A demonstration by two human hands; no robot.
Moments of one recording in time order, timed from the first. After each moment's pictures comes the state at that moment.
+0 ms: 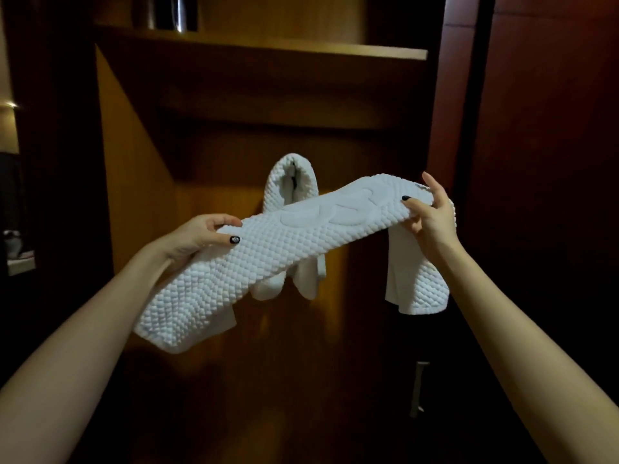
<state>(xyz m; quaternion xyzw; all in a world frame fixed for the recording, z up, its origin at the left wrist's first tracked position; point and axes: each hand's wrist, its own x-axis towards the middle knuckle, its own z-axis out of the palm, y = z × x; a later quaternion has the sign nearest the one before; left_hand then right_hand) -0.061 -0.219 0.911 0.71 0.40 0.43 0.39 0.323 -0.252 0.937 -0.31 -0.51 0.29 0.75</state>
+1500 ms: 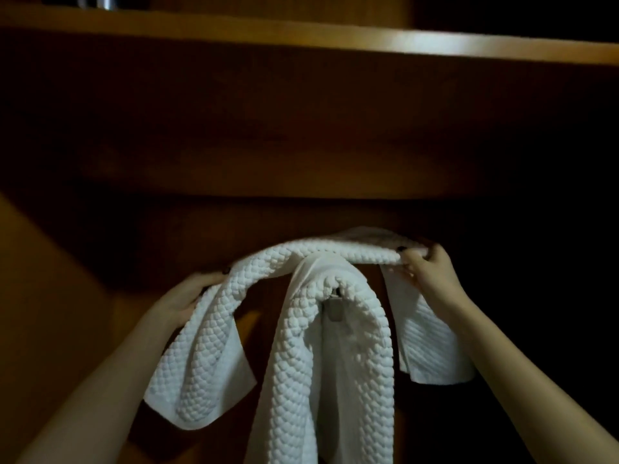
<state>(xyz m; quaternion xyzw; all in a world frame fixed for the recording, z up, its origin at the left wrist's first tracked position) -0.098 0.167 1.005 0.57 0.31 0.50 0.57 0.281 0.084 1.030 -0.39 -0.52 0.25 0.72</state>
